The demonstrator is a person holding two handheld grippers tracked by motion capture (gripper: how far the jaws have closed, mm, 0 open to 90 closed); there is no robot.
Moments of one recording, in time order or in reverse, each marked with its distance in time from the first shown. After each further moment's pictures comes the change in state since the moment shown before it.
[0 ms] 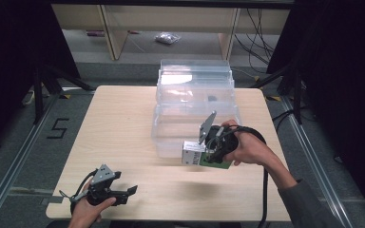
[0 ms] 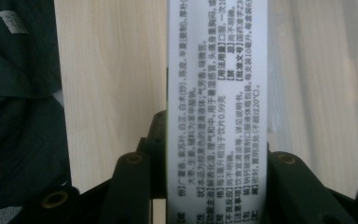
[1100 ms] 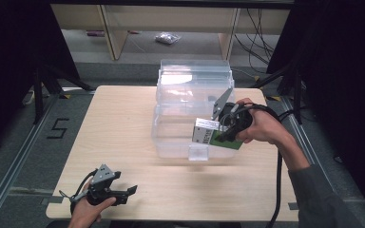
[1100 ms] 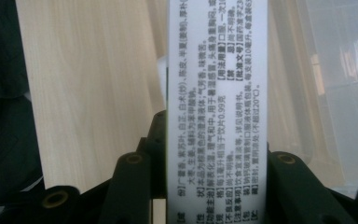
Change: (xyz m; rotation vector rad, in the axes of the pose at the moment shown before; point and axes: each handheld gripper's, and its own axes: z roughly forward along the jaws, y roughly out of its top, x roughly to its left) left arm 0.001 0.000 0.000 0.007 -0.002 -0.003; right arm -0.046 -0.010 -0.040 -0.032 -0.049 0.034
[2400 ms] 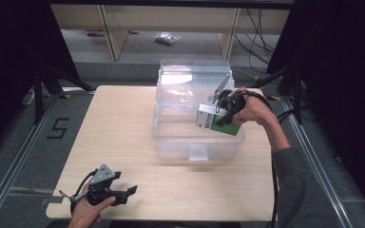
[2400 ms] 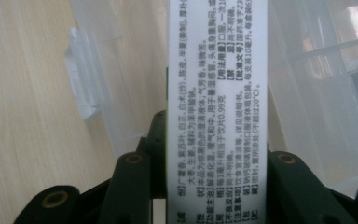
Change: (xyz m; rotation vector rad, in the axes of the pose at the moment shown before) left arm 0.000 0.000 0.000 0.002 -0.003 -0.003; right arm -0.082 -0.008 0.048 0.004 0.009 0.081
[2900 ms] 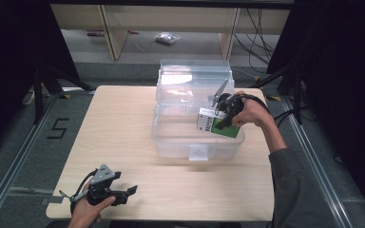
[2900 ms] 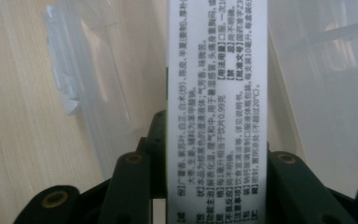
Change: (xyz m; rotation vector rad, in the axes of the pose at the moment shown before) left arm 0.000 0.000 0.000 0.000 -0.002 0.002; right arm -0.009 -0.007 0.023 0.021 0.033 -0.011
